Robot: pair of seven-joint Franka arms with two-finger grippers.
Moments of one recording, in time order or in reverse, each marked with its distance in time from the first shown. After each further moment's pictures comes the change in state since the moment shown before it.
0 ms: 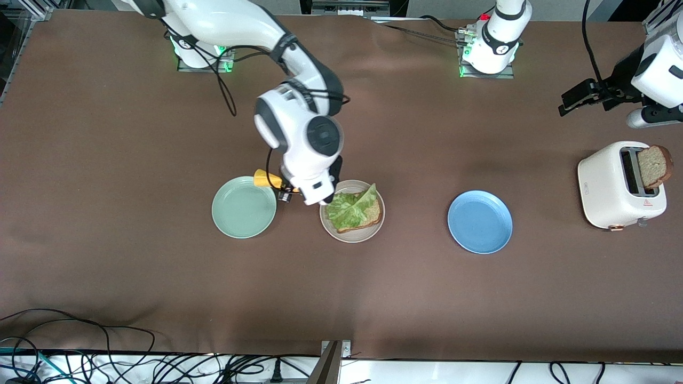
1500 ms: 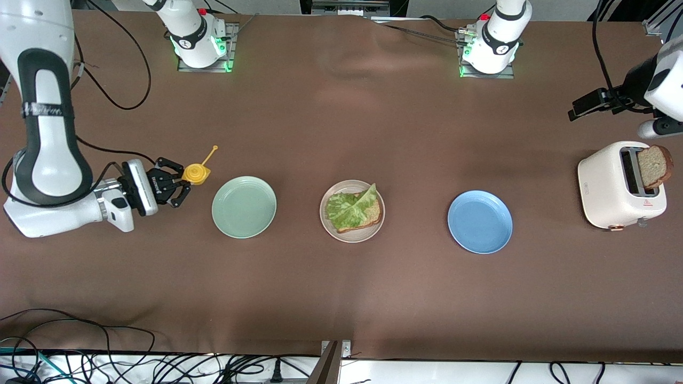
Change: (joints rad) left arm 0.049 0.038 -0.003 -0.002 0.000 -0.021 0.027; right arm -0.702 -0.085 -0.020 -0.376 0.876 -0.234 -1.332
